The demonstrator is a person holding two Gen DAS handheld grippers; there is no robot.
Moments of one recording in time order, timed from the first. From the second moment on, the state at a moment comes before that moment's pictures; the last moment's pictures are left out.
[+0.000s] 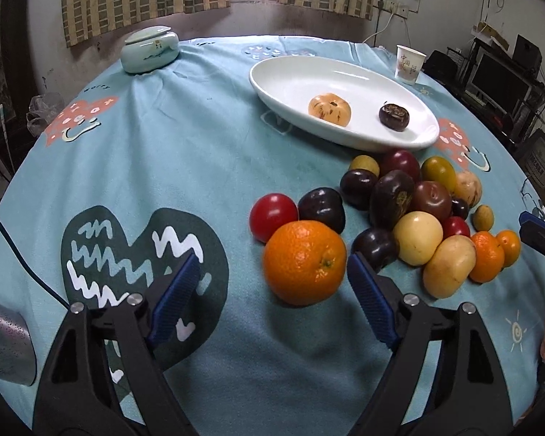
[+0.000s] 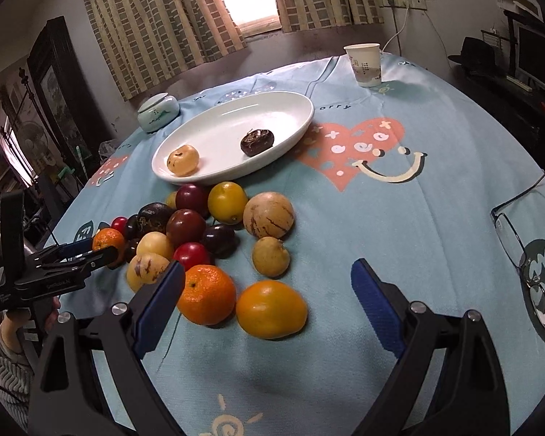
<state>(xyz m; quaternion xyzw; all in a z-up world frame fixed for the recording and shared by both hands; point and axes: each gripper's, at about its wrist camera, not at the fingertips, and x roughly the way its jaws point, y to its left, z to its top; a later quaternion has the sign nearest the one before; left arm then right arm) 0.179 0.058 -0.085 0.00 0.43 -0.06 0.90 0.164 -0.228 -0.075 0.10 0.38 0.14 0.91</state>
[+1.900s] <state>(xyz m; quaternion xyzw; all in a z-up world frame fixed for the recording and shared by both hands) 0.213 0.058 -0.026 -0.05 0.37 -0.11 0.92 0.201 -0.236 0.000 0.10 0.34 0.19 0.92</state>
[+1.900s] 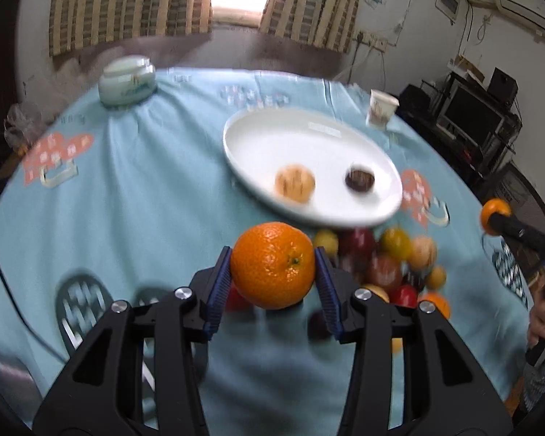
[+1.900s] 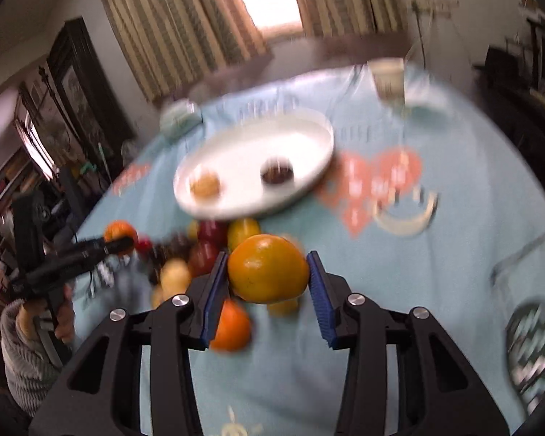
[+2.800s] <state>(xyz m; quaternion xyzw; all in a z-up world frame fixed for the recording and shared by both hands) 0.364 0.024 -0.054 -0.05 0.42 -0.09 0.90 0.387 -0.170 -0.039 0.02 0.39 0.16 0.91</state>
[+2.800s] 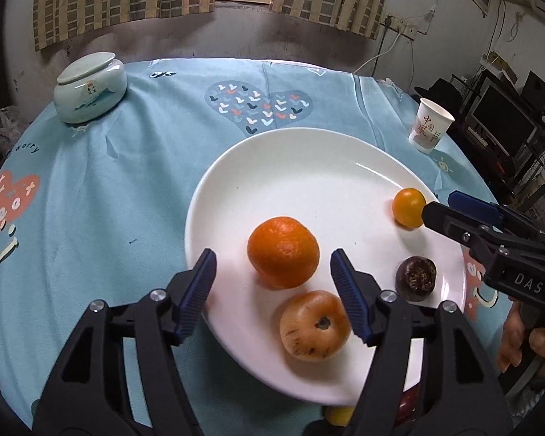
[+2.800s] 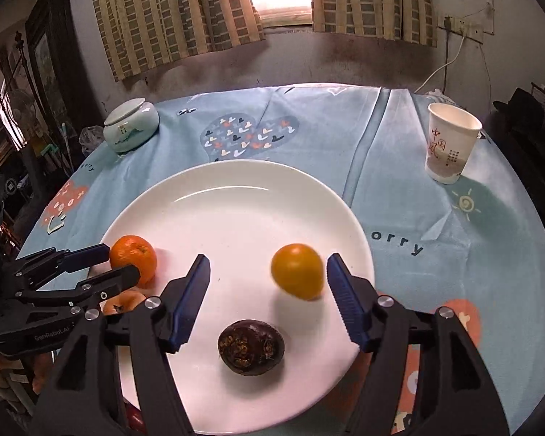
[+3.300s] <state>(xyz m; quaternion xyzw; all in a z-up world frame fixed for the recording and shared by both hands) 0.271 0.076 -0.026 -0.08 0.38 -0.05 0.92 0.296 -0.179 -0.017 0.05 0.37 0.17 0.91</state>
